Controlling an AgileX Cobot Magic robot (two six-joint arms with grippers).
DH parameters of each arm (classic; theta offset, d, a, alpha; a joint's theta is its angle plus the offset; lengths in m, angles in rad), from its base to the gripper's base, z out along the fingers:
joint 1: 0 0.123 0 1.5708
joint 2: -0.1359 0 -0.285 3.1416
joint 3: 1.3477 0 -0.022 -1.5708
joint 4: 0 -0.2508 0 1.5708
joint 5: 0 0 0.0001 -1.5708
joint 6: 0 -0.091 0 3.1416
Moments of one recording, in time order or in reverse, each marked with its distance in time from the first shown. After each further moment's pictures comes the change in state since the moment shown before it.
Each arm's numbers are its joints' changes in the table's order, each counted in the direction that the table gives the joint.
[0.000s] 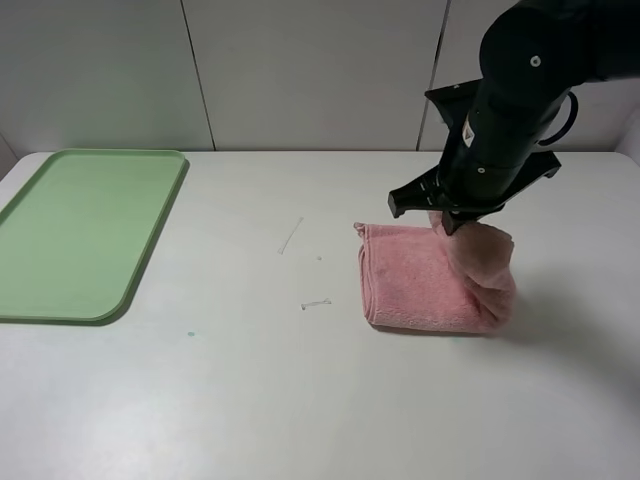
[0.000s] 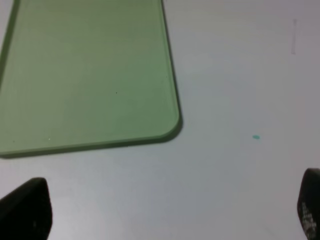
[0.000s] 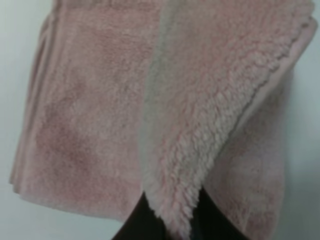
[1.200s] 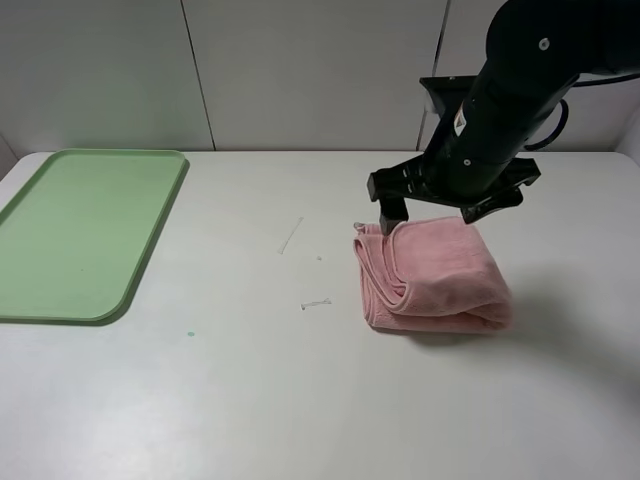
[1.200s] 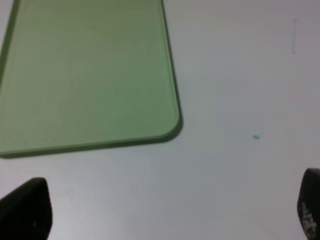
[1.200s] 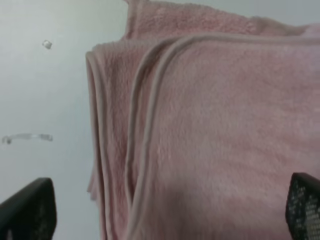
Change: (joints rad) left arm 0.000 0.000 0.000 0.000 0.001 0.000; right arm 0.000 0.047 0.000 -0.139 -0.050 0.023
